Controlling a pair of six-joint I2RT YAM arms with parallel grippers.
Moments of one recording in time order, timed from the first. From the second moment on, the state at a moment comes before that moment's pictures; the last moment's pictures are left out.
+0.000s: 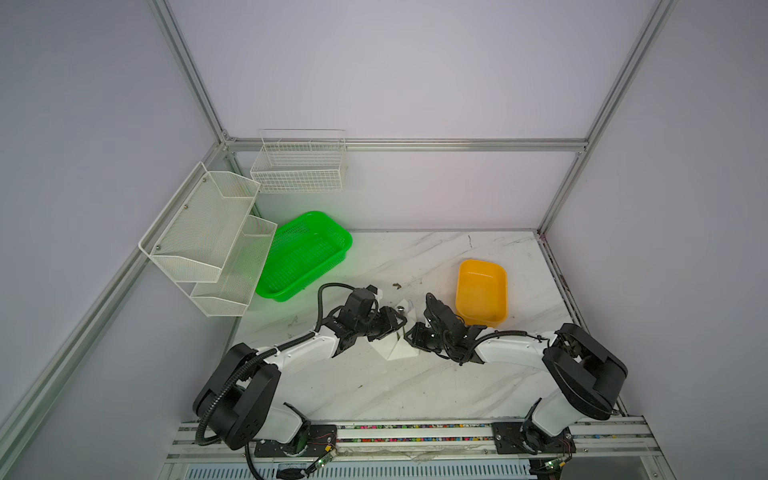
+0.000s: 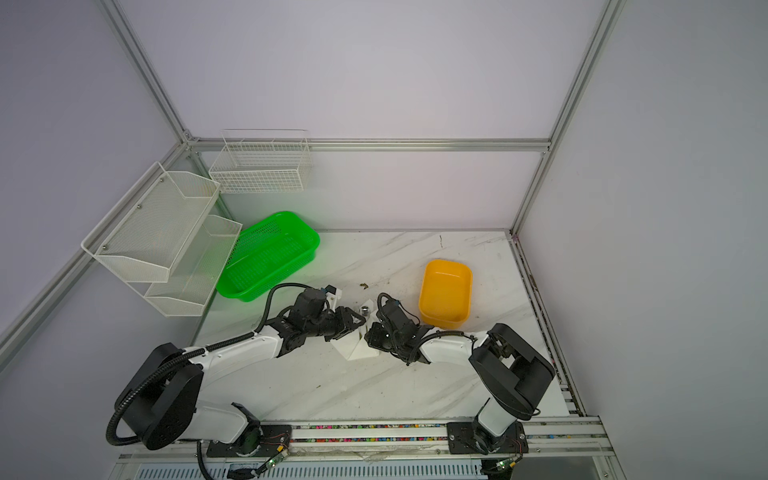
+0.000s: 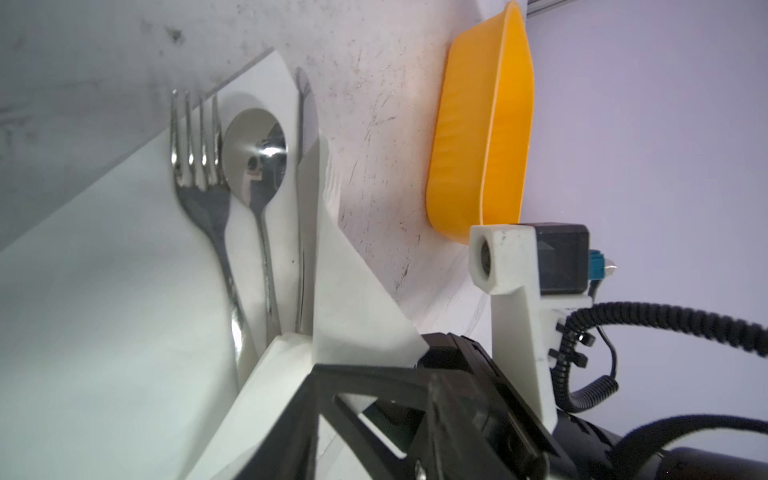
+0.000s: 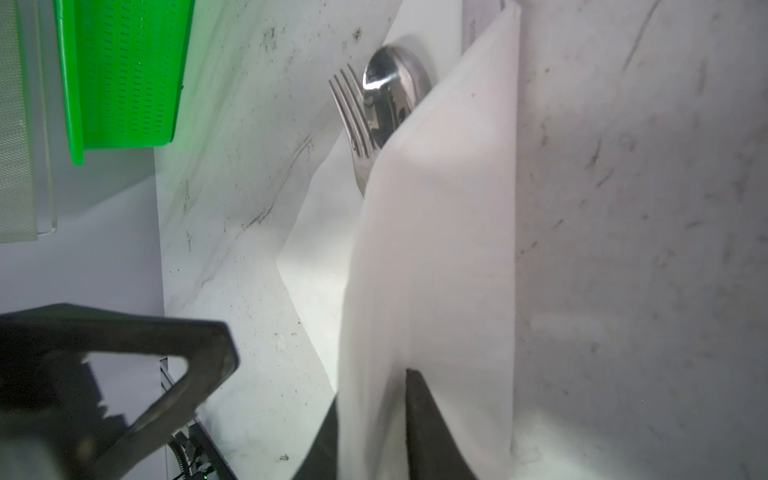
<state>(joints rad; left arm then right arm) -0.58 1.44 0.72 0.05 0.40 -1.01 0.84 1.60 0.74 0.10 -0.17 1.02</state>
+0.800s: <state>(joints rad) -0.53 1.58 0.72 0.09 0.47 -1.02 0.85 1.59 0.69 0.18 -0.25 0.99</state>
